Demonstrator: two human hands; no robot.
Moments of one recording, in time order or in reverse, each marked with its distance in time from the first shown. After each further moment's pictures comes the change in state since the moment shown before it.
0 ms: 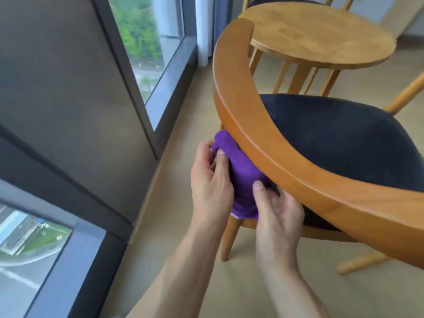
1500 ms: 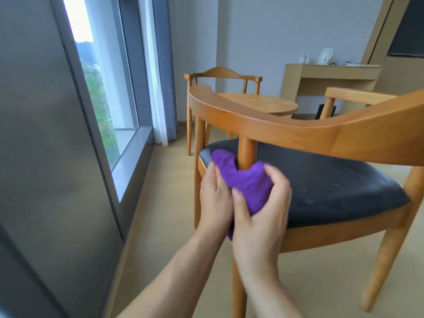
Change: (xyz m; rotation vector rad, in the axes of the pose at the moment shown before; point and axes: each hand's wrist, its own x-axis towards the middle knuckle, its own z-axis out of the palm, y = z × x) left_hand 0.039 -0.090 -0.014 -0.101 -0.433 0.378; right_hand -0.038 0.069 0.051 -0.415 0.420 -0.547
